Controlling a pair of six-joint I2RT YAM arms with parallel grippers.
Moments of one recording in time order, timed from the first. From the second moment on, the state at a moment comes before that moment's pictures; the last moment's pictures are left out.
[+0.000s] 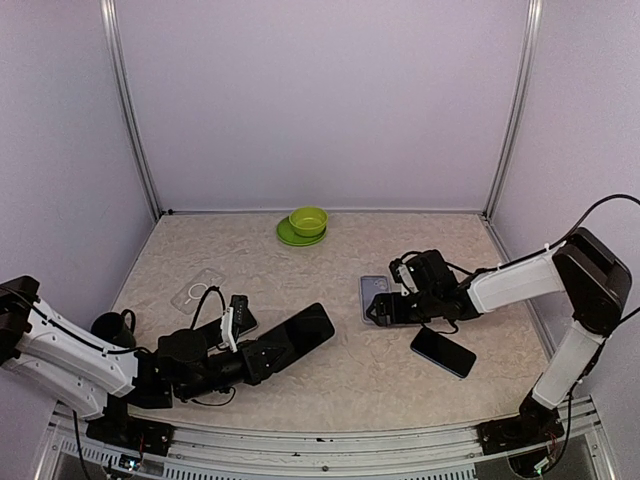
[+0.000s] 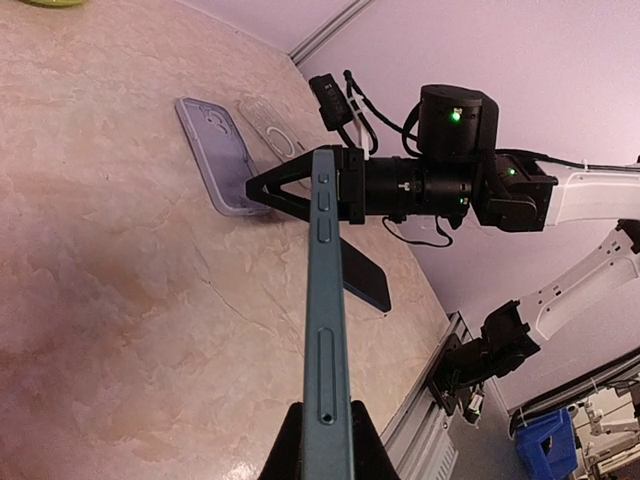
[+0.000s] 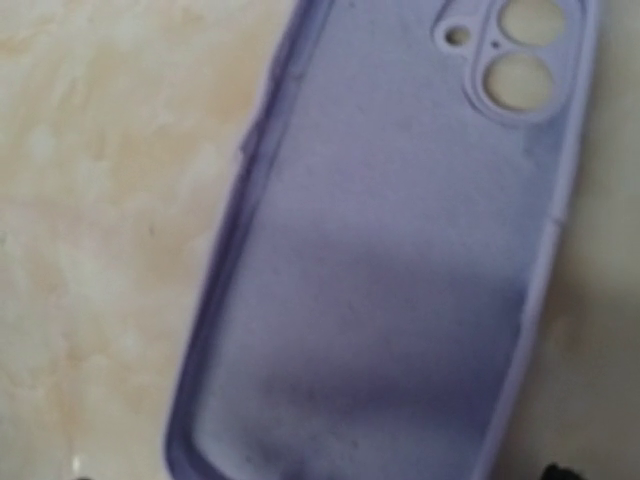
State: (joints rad) left arm -1.27 1.30 0.28 0.83 -0.28 -0.89; right arm 0.66 1.69 0.77 0.11 -0.07 0.49
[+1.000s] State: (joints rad) left arm -1.27 1.32 0.28 0.84 -0.32 -0.89; right arm 0.73 1.82 0.84 0.26 -0.32 0.50
